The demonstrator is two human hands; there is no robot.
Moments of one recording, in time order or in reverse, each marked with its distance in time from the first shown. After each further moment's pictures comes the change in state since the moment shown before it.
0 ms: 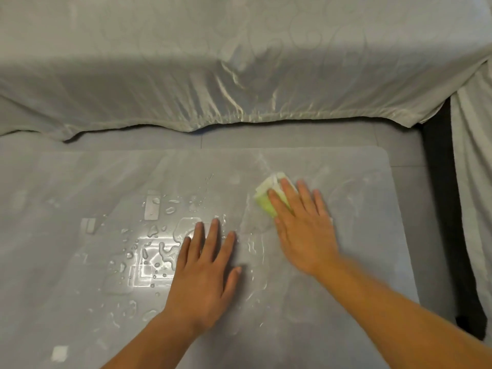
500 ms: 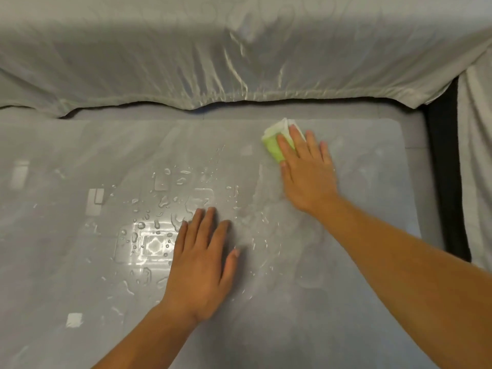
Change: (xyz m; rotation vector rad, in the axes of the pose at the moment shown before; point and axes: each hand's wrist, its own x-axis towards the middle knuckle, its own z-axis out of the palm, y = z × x) left_hand -0.037 -0.016 0.001 -0.171 0.094 -0.014; right_hand 0.047 -0.008 -0.005 -0.031 -0.003 0.111
